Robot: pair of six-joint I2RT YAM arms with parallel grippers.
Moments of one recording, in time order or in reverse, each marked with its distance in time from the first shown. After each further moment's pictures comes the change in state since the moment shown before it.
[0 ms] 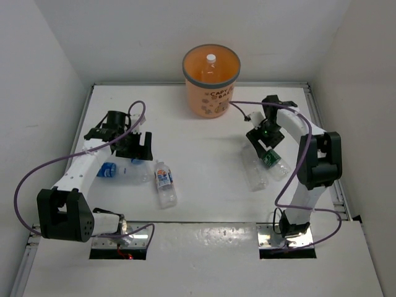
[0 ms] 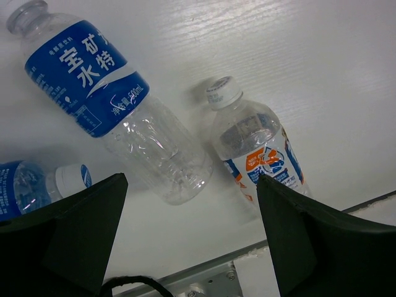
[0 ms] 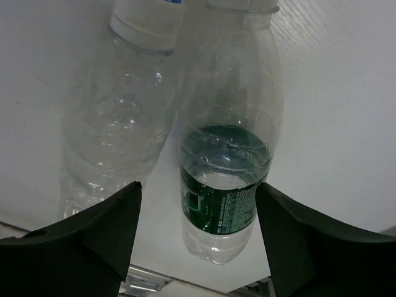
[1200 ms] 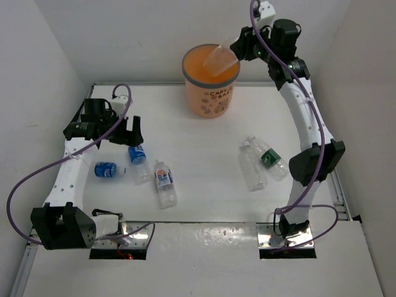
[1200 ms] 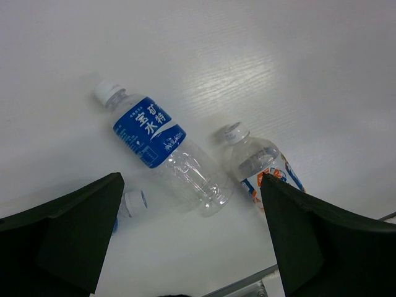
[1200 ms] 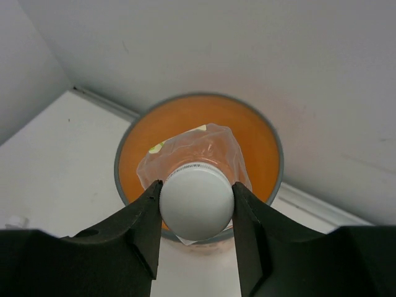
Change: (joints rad) left arm 0.129 -0.069 0.178 -0.031 0.091 0.154; right arm 0.103 0.060 0.787 0.626 -0.198 0.494
